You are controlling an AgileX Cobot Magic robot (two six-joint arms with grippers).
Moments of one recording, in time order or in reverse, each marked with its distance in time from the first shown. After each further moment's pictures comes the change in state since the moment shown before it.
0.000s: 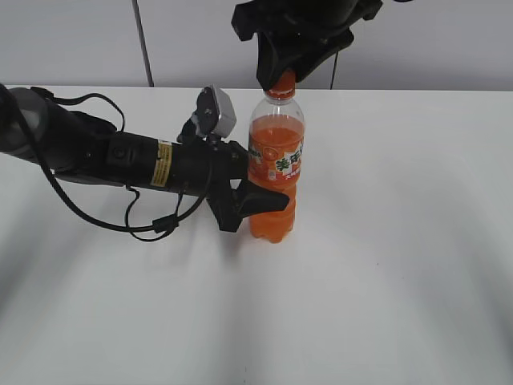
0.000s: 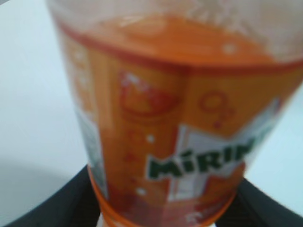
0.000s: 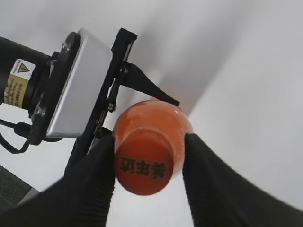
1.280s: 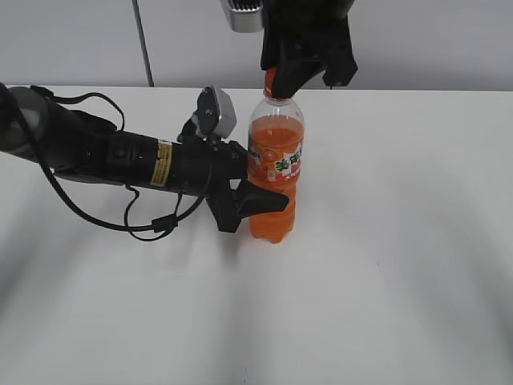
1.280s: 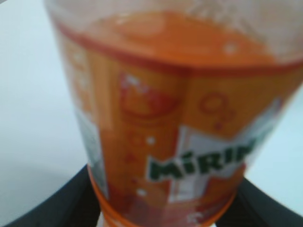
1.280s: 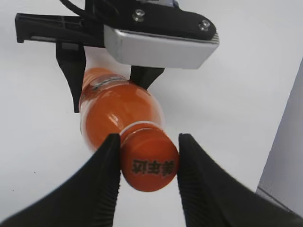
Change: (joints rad) left arm 0.000 0.000 -0.004 0.014 0.004 -0.004; right arm 0.009 -0.002 -0.001 -0.020 0.007 -1.331
